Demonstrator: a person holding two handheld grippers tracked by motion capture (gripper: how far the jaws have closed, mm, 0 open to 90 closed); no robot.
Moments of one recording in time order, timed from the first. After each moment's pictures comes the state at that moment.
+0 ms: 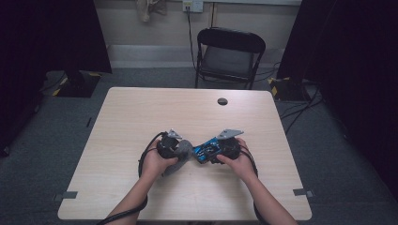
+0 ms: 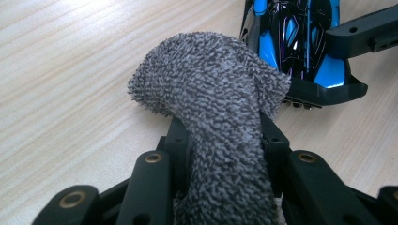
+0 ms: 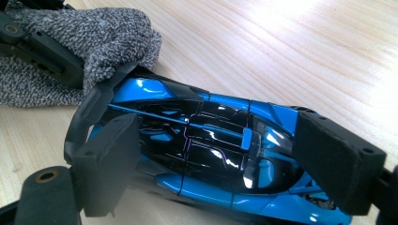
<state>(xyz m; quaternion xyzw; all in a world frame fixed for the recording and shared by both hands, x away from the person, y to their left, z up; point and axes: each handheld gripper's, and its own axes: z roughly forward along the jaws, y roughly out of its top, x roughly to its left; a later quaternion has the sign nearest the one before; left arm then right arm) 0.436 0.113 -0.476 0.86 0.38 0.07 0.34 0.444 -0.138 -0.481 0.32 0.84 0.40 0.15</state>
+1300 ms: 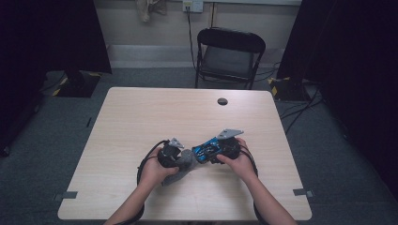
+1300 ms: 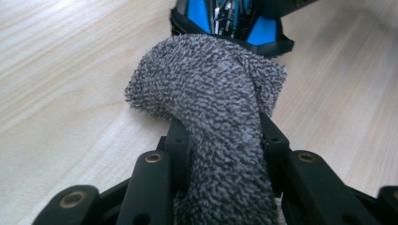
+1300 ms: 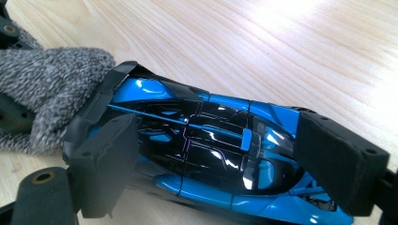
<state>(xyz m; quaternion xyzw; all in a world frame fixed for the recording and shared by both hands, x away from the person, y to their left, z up) 0.407 0.107 -0.478 0.87 0.35 0.03 0.34 0.445 -0.139 -0.482 0.32 0.84 0.40 0.15</state>
